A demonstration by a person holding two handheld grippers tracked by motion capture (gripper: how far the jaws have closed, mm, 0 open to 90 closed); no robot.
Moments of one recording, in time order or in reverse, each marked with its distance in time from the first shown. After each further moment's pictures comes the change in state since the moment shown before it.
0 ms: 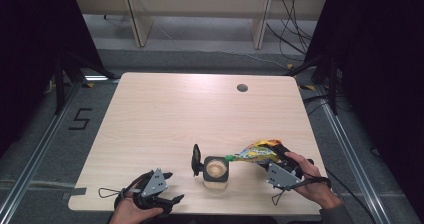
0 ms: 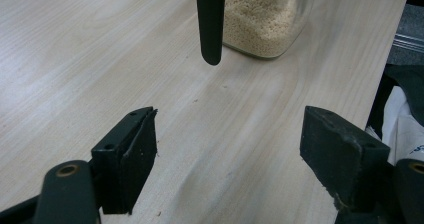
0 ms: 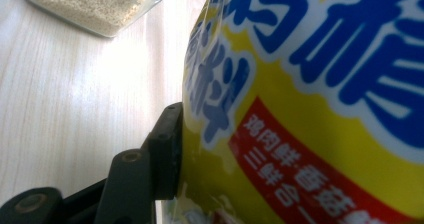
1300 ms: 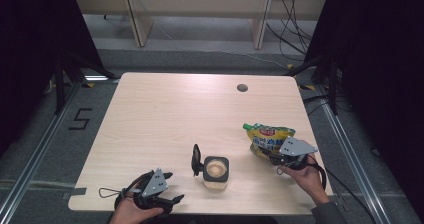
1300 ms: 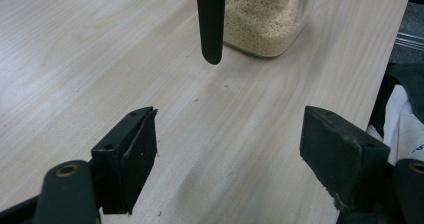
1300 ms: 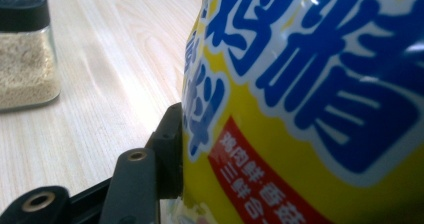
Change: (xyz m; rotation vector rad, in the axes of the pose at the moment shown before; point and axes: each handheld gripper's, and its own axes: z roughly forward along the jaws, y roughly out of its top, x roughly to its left) left arm 0.001 0.001 0.000 0.017 0.006 0.014; right arm -0.017 -0.056 0.029 -0.126 0.009 0.637
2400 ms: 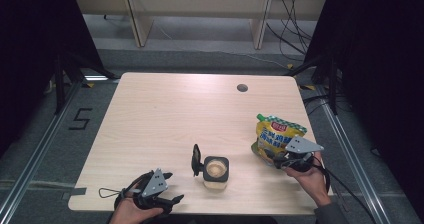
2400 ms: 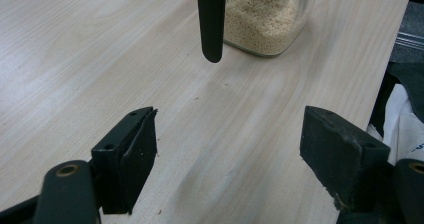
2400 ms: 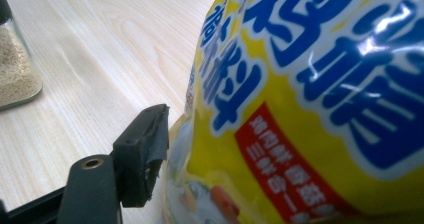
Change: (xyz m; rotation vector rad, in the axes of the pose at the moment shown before) left arm -0.001 0.000 0.000 0.001 -0.010 -0.018; right arm -0.003 -0.008 -0.012 0.083 -0.051 0.155
